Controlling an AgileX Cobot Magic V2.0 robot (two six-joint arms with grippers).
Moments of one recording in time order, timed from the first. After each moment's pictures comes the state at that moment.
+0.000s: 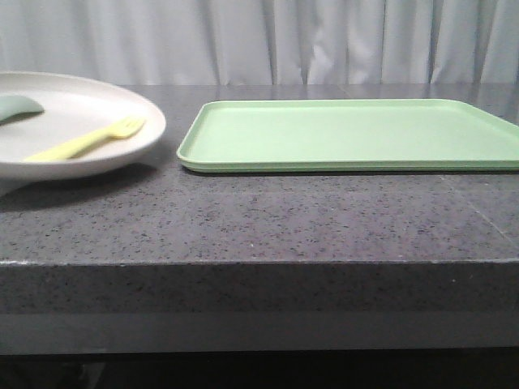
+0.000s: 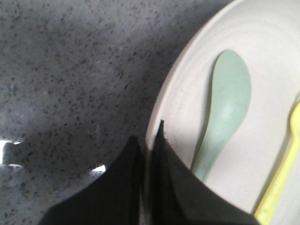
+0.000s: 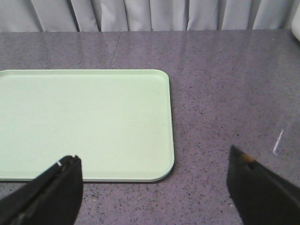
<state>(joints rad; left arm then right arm) 0.21 1.56 -1.26 -0.51 0.98 0.23 -0.02 0.59 -0.56 0.11 0.33 -0.03</state>
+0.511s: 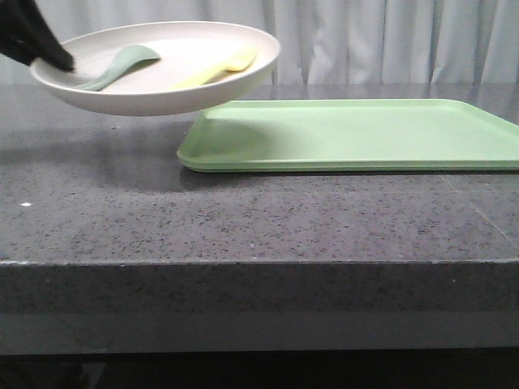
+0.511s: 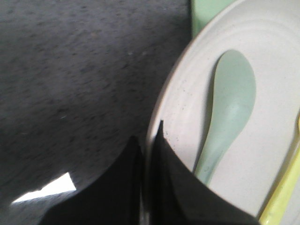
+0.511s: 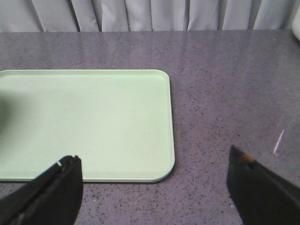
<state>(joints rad) -0.07 1.72 -1.48 -0.65 0.97 0.19 -0.02 0.59 -0.56 0.11 0.33 -0.03</state>
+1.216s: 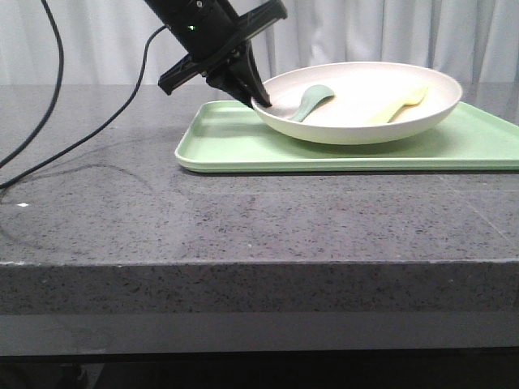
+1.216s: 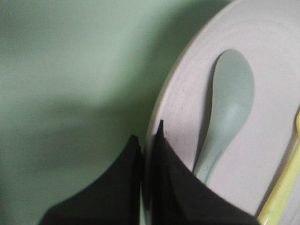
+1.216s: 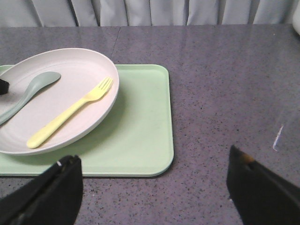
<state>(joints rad) -0.40 2.26 -2.15 -0.53 1.01 -0.15 -0.02 0.59 -0.56 0.11 0.34 -0.03</state>
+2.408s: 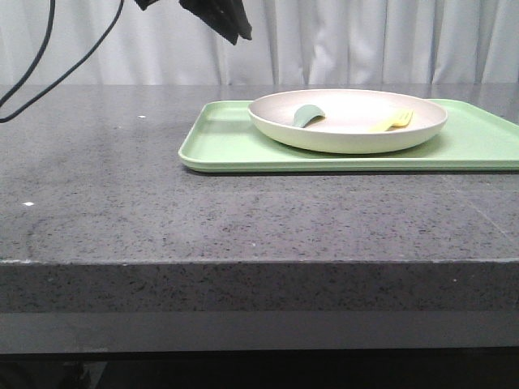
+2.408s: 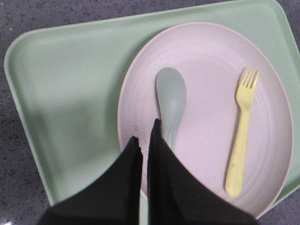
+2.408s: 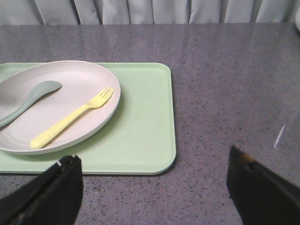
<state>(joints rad) -0.40 2.21 -2.41 -0.36 1.26 -0.09 -0.02 0.59 -0.56 0.11 0.35 -0.03</state>
